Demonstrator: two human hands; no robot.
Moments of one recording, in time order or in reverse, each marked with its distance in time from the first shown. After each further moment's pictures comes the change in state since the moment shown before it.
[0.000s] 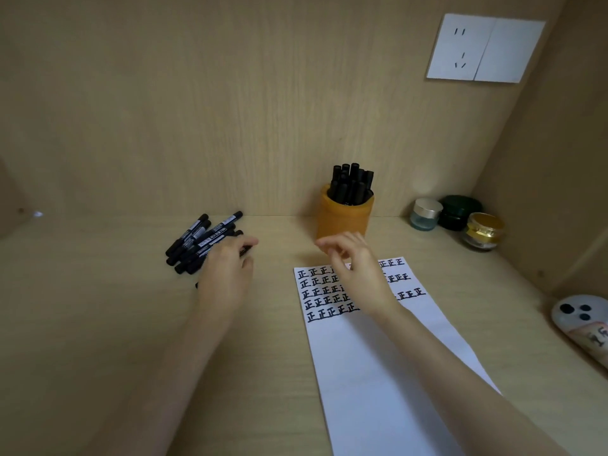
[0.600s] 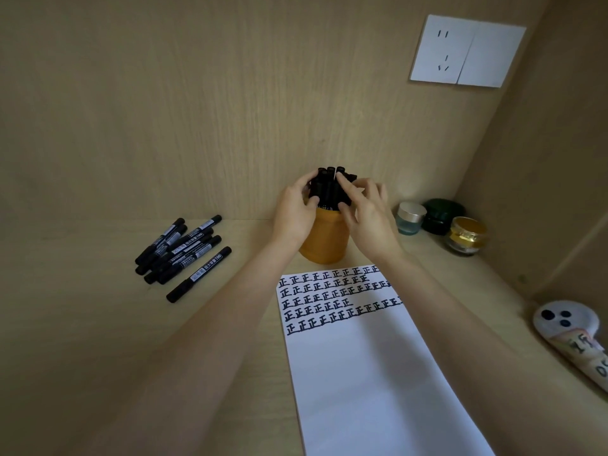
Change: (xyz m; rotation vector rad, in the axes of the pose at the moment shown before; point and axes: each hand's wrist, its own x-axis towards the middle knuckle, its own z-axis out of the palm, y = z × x) left_hand 0.080 0.110 0.075 -0.539 -0.151 0.076; right_hand 0.073 0.036 -0.046 -0.467 0.121 -0.015
